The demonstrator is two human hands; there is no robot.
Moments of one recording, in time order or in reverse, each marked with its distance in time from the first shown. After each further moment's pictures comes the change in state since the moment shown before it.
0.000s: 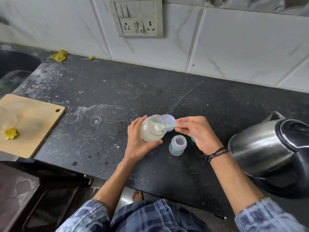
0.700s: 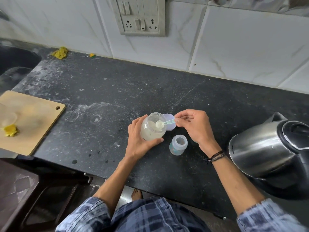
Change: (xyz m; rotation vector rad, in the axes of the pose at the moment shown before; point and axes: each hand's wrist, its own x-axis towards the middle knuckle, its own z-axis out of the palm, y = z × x) left_hand 0.001 0.002 0.000 -0.023 0.001 -0.066; right_hand 0.003 0.003 0.001 -0.432 0.030 -0.456
